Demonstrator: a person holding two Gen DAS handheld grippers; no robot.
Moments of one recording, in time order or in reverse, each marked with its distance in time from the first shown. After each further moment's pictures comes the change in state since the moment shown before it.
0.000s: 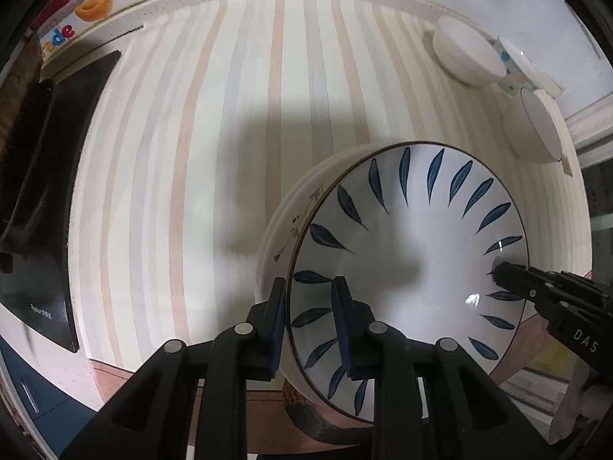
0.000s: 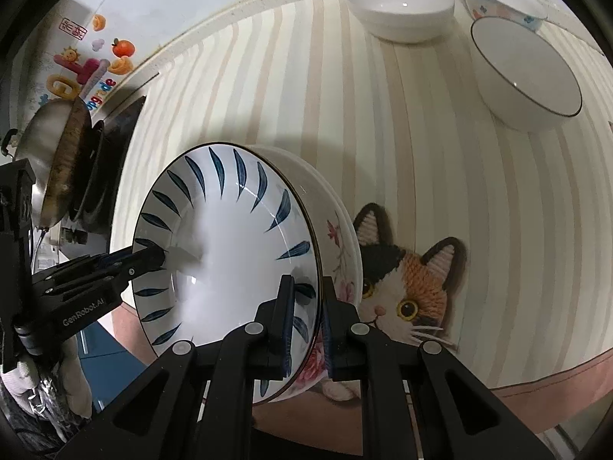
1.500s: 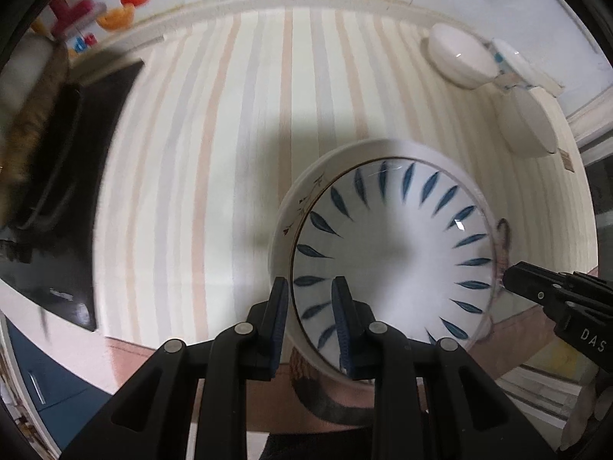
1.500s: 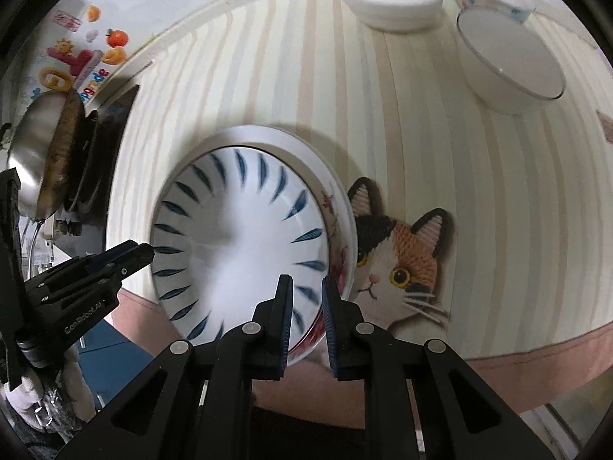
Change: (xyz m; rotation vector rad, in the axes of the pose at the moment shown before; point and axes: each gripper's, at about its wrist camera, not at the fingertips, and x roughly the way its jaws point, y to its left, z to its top) left arm -0.047 -0.015 -0.015 0.002 -0.052 0.067; right arm -0.018 0.008 0.005 -0.004 0.055 -0.035
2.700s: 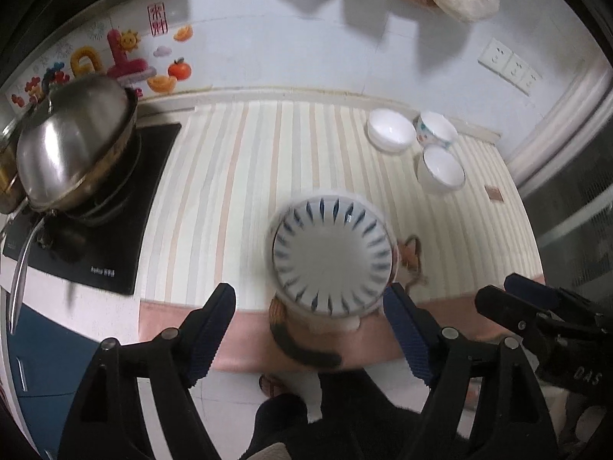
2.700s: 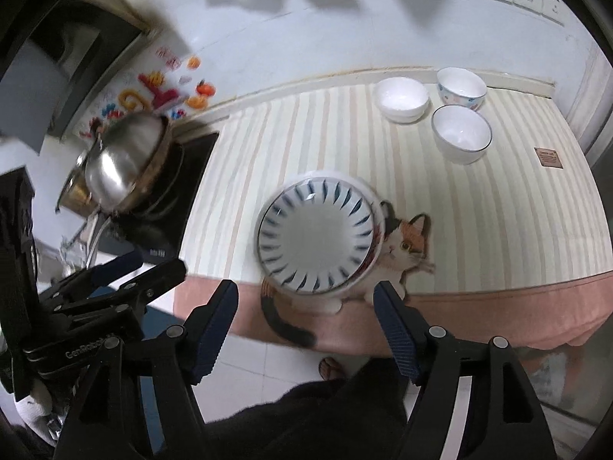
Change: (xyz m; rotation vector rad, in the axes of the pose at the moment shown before) left arm -0.154 -0.014 -0.071 -0.046 -0.262 -0.074; right arm -0.178 0.050 -0.113 -0.039 -0.292 0.035
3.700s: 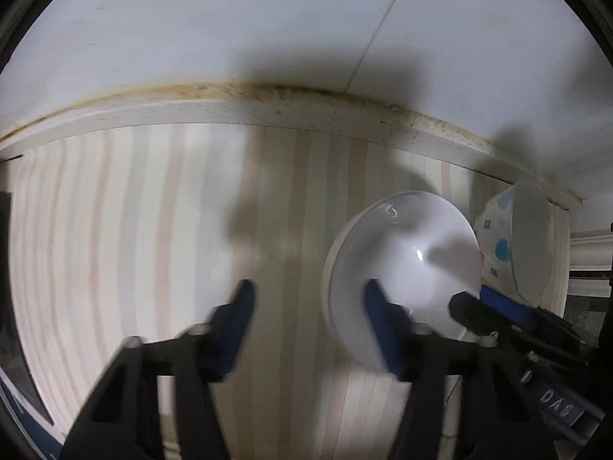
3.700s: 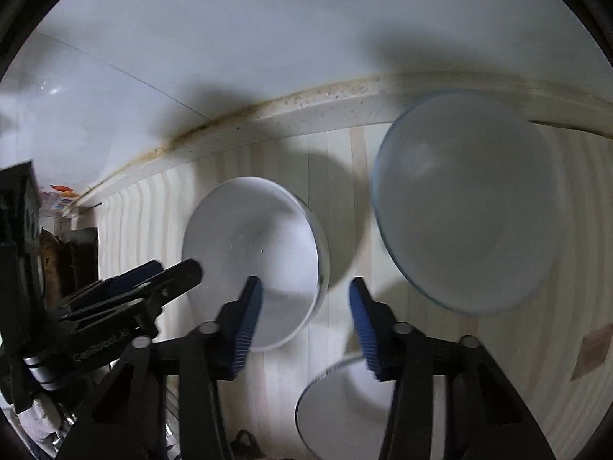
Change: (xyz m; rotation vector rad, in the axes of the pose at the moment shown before) left arm 0.353 -0.091 0.259 -0.100 0.337 -0.026; right arm 0.272 -0.239 0.318 0.118 0.276 0.018
